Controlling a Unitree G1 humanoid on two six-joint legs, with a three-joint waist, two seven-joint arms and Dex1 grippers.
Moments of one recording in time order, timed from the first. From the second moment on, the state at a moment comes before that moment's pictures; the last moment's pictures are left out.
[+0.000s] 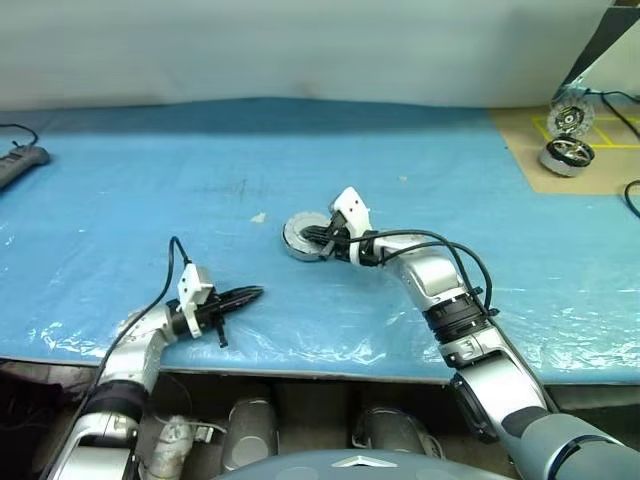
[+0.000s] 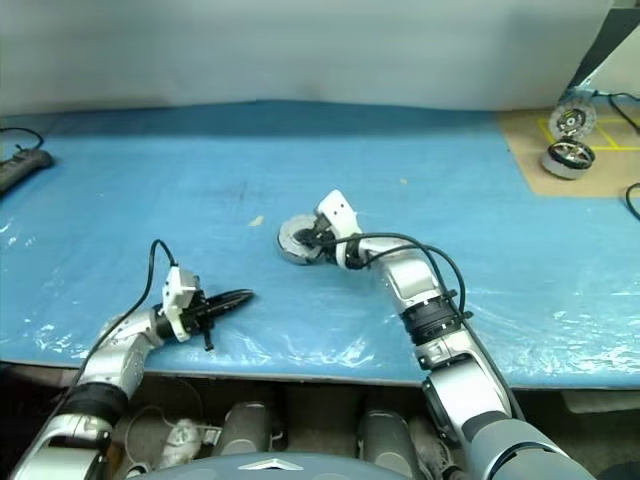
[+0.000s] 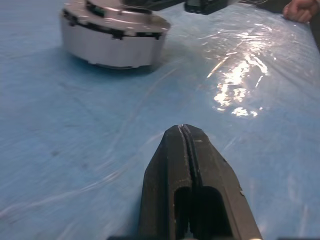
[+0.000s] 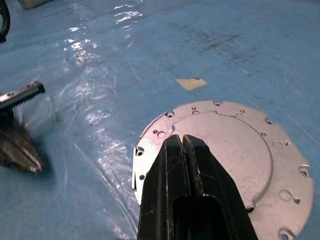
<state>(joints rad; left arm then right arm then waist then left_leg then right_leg) -0.25 0.46 0.04 0.70 -0.42 -0.30 -1.32 -0.64 -0.22 0.27 0.31 0.17 0.45 0.72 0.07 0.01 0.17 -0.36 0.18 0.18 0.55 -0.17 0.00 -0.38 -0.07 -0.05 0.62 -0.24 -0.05</state>
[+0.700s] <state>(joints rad) -0.38 0.36 0.12 0.77 -0.39 -0.32 -1.41 -0.64 -0.16 0.13 0.18 0.27 0.52 0.70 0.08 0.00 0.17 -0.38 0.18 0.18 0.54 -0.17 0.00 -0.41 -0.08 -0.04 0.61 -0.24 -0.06</state>
